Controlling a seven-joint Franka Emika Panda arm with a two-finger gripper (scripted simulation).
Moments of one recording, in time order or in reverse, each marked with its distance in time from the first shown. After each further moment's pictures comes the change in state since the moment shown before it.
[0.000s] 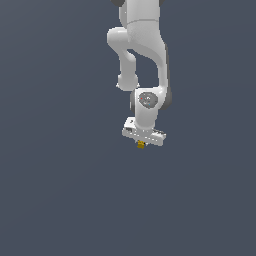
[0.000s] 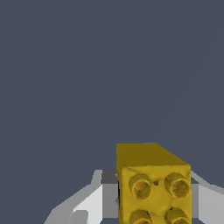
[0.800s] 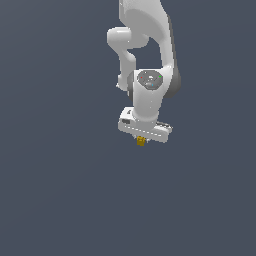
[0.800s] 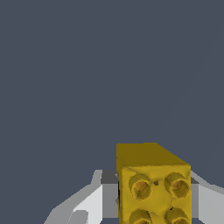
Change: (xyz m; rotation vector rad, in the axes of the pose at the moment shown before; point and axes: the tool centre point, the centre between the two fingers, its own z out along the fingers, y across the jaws) arm 0.049 -0.004 -0.105 0.001 0.001 0.000
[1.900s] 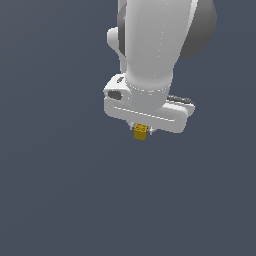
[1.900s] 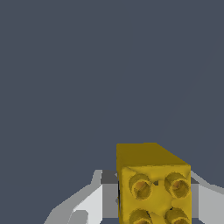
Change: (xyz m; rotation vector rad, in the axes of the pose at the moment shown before) arm 0.086 -0.008 -0.176 0.000 0.000 0.000
